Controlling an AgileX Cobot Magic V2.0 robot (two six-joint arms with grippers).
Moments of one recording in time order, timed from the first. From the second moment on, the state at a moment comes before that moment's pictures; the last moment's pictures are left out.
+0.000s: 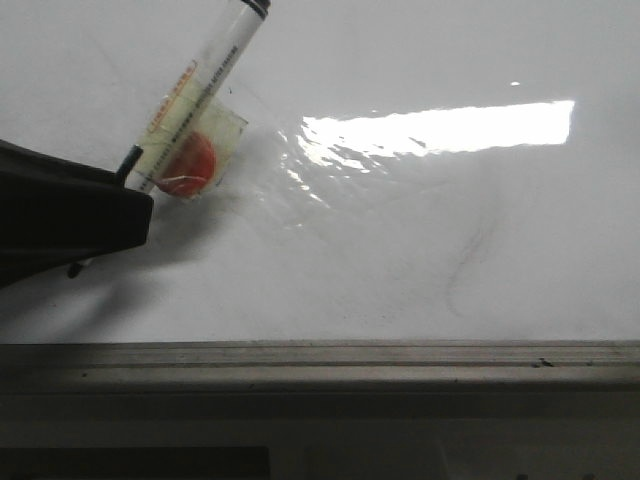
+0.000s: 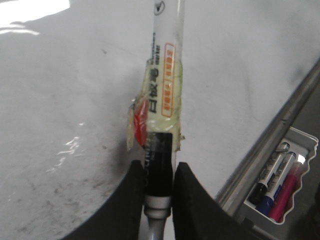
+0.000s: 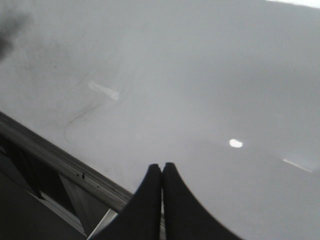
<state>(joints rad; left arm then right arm) -0.72 1.04 -0.23 0.35 -0.50 -0.22 0.46 0.29 -0.30 0.04 0.44 -0.13</state>
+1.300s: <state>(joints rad) -0.72 1.05 -0.34 0.86 -0.52 -0.20 0.92 0.99 -0.73 0.20 0.34 -0.26</state>
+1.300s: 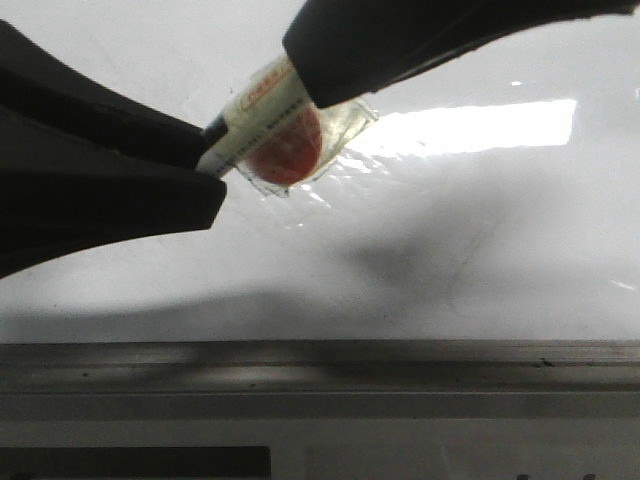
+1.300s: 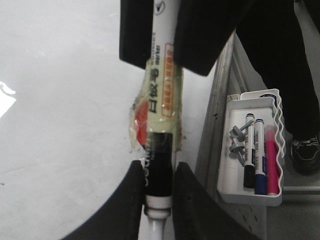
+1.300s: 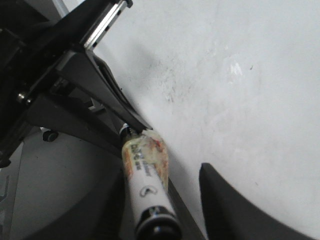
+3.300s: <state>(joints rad) -0.72 0.47 -0.34 0.64 -0.05 -0.45 0.66 1.09 -0.98 0.21 0.72 -0.12</state>
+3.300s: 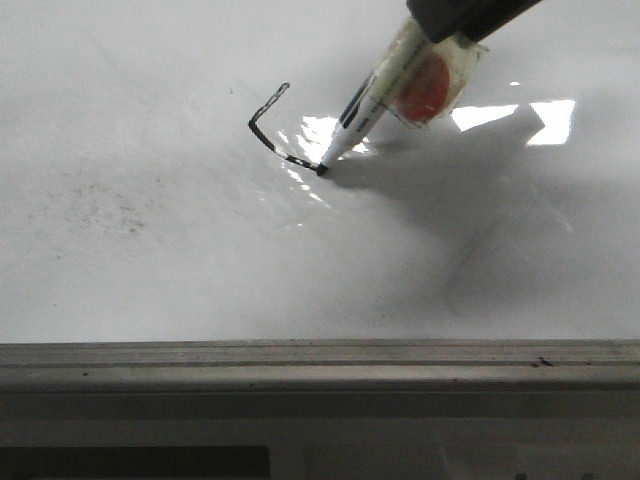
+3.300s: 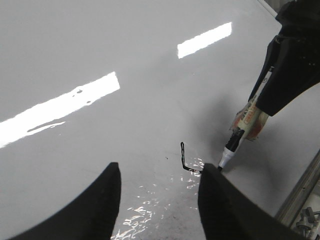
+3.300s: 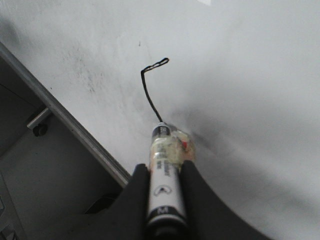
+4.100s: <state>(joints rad) -0.72 0.47 -0.34 0.64 -0.05 -0.45 0.72 1.10 -0.98 0.08 0.52 0.02</state>
